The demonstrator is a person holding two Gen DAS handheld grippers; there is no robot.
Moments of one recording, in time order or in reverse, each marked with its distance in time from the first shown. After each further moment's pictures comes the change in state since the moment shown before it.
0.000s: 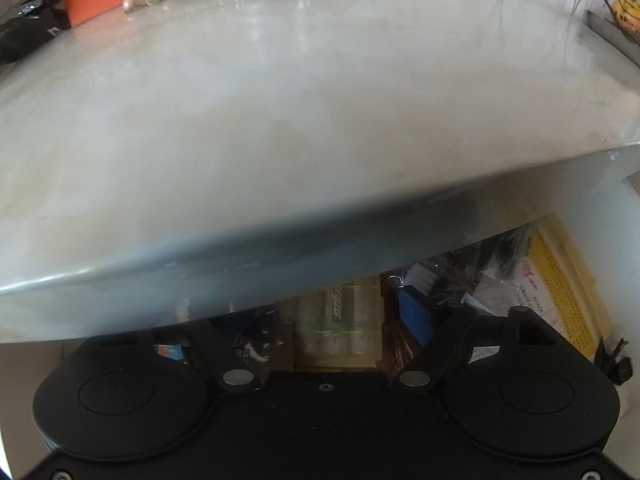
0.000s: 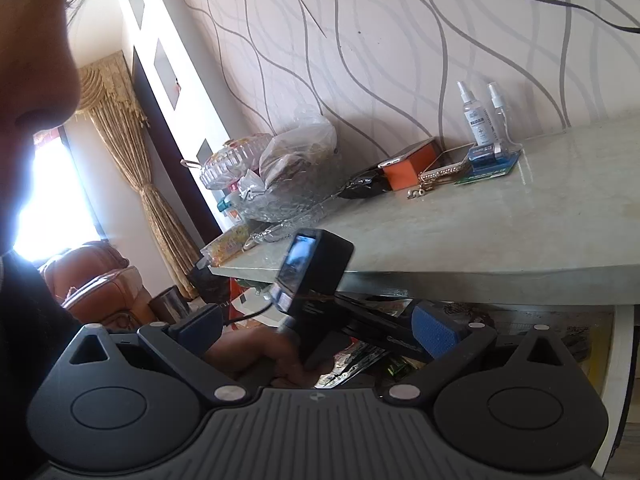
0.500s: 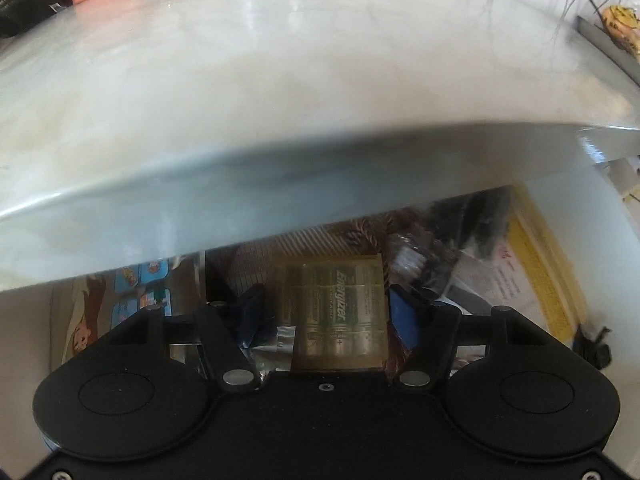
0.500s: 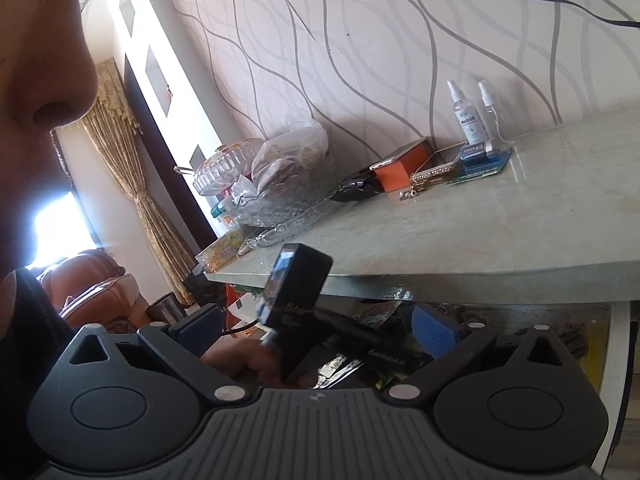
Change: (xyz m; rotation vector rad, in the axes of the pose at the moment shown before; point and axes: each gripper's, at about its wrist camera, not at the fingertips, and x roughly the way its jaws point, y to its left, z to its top) left arm -0.033 0.004 -0.021 -0.032 0.001 -0.068; right arm 0.000 -0.004 0.001 0.023 -0.009 -0.020
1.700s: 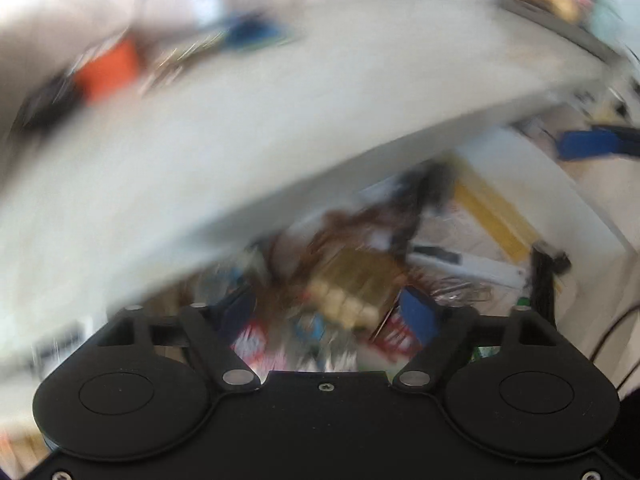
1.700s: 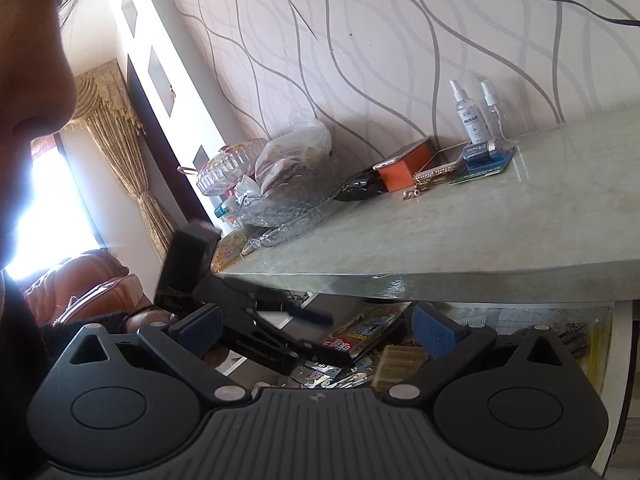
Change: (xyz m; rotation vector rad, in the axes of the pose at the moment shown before) left arm -0.105 -0.009 -0.010 0.369 -0.059 -0.006; right arm 0.000 0.002 -0.001 -0.005 0.001 0.011
